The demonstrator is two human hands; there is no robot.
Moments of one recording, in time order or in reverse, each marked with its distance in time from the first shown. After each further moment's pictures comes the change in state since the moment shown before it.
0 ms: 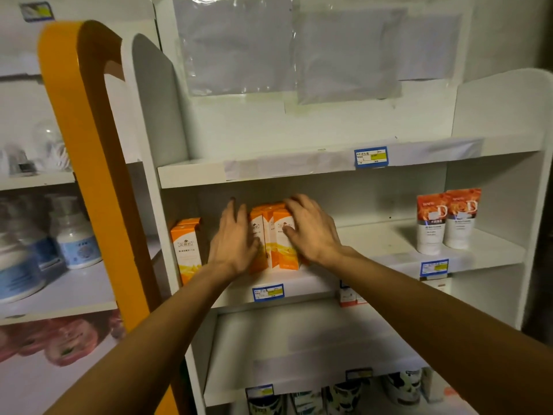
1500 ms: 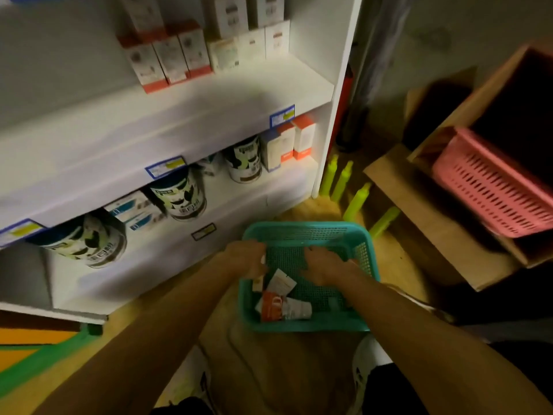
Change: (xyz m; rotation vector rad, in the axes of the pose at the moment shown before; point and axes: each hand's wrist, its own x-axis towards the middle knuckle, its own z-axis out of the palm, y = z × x) left_hand -0.320 0.171 0.409 0.098 -1.326 0.550; right_hand -0.548 0.257 0.126 0.013 -1.132 0.797
